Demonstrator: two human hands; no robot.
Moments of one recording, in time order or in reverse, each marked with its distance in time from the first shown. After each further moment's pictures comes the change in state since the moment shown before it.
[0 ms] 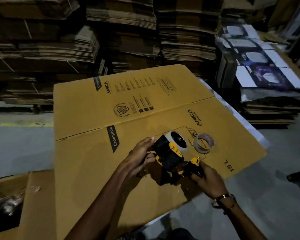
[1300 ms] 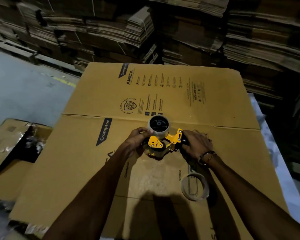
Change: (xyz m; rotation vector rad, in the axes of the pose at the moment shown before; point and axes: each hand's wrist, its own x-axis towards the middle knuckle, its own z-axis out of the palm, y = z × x) left_hand 0.156 0.030 0.046 0.087 0.680 0.056; right_hand 0.321 0.002 -0.059 -0.503 -0.199 -0.736
